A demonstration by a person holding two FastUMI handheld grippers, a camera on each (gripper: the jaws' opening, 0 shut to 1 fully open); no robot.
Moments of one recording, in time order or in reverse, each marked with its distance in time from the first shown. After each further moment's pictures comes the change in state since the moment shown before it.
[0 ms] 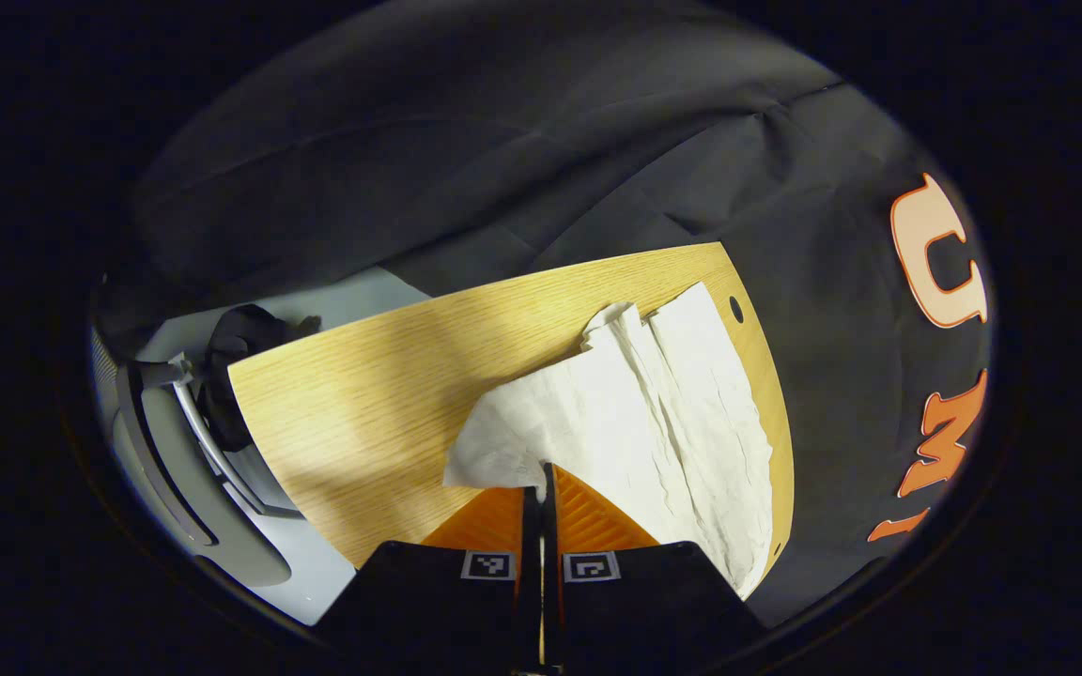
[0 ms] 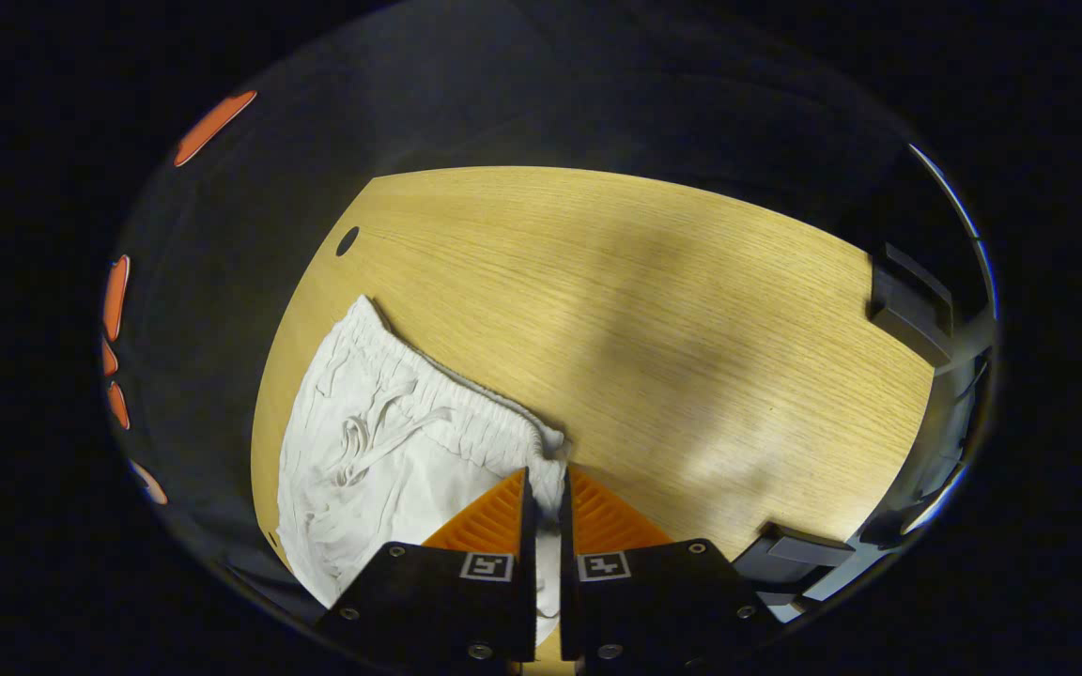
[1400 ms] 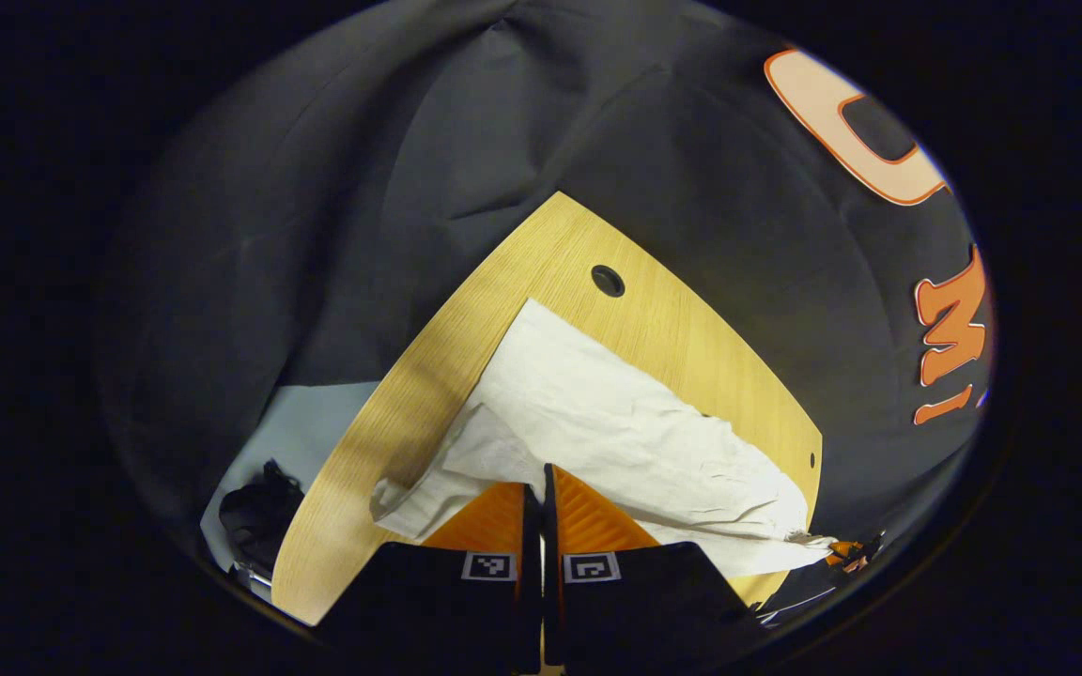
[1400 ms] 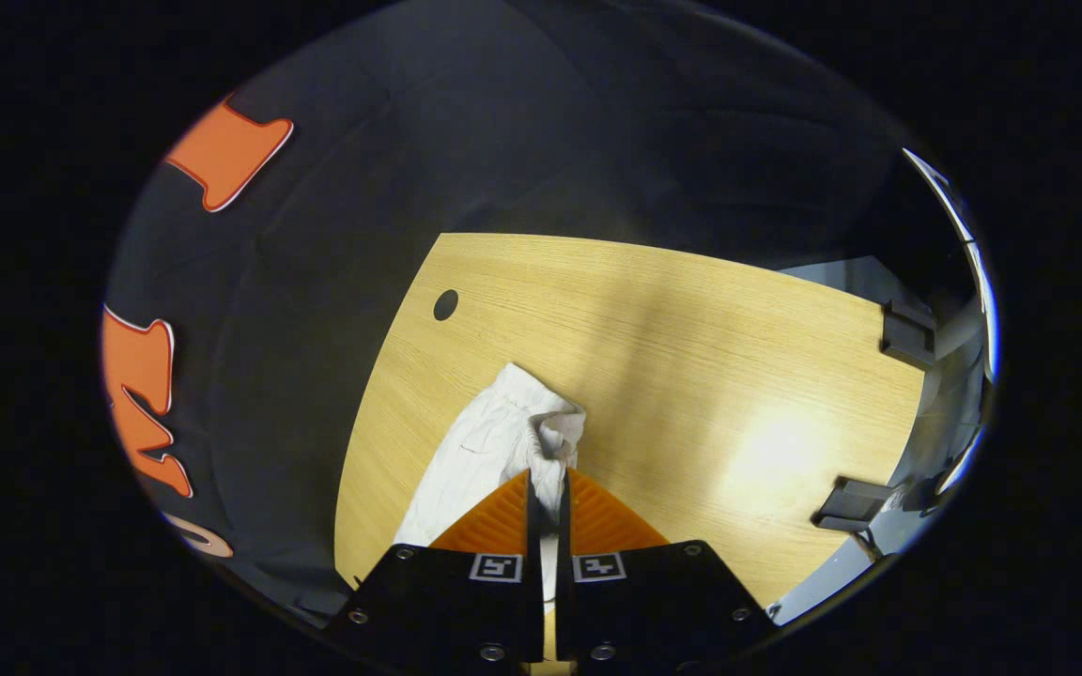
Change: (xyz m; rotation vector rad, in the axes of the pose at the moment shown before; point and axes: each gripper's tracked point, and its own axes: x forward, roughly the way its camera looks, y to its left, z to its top) left arm 0.078 -0.193 0.108 0.523 0.169 -0.134; right arm -0.075 0.133 0.062 0.156 -0.068 0.082
